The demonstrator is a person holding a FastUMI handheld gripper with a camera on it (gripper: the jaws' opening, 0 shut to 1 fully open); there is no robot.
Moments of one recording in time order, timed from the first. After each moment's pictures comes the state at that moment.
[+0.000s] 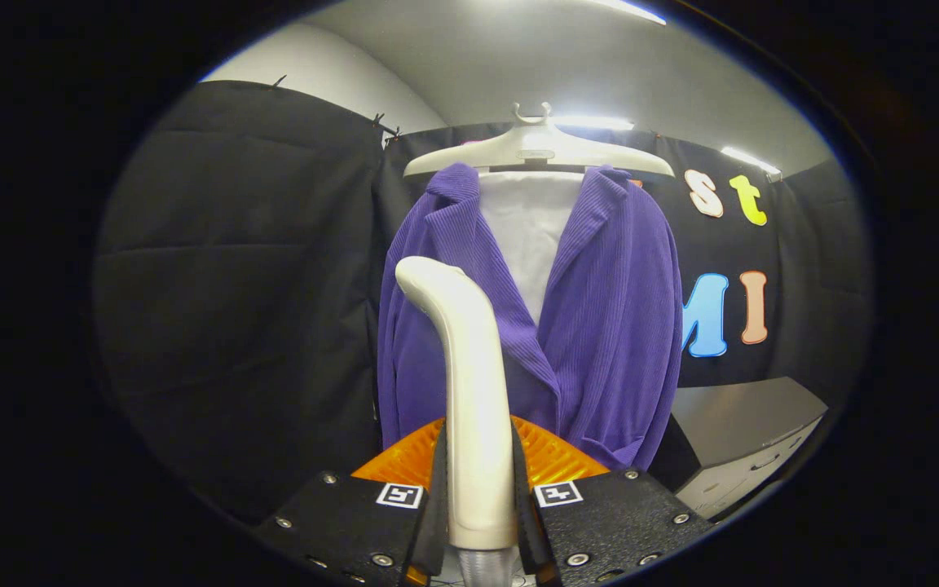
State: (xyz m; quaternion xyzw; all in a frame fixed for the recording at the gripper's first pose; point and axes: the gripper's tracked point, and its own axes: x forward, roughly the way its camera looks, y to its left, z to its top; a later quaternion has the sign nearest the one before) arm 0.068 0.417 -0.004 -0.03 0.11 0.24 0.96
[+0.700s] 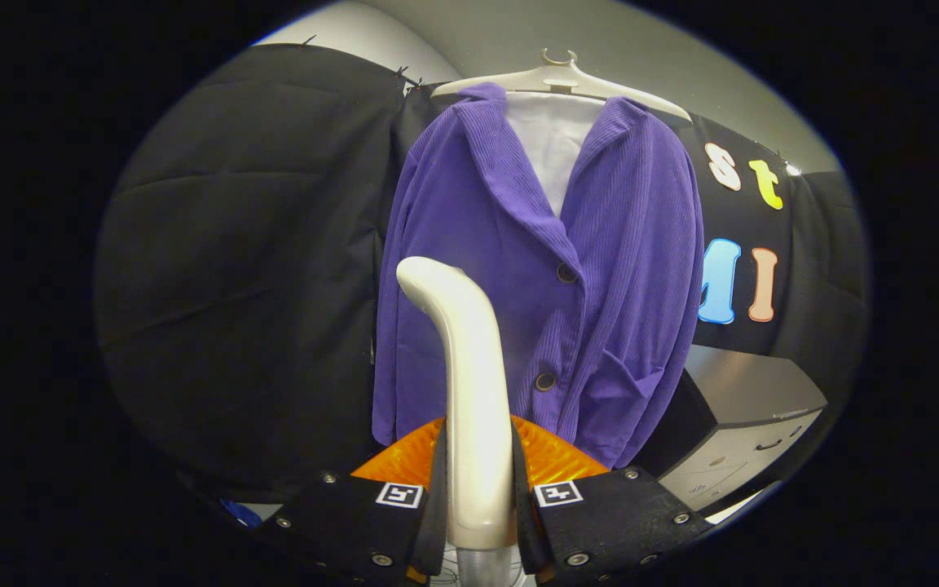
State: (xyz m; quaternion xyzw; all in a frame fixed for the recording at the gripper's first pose) arm 0.047 0.400 -0.112 -0.09 0.19 0.25 0.94
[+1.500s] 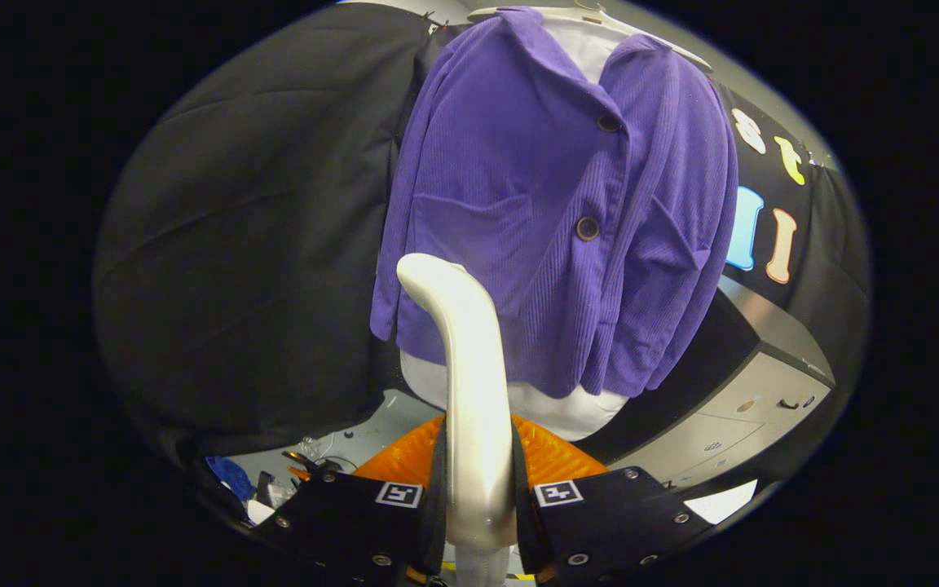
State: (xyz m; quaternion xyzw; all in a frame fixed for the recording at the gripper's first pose) arm 0.002 0.381 -0.247 -0.15 0.31 0.27 0.90
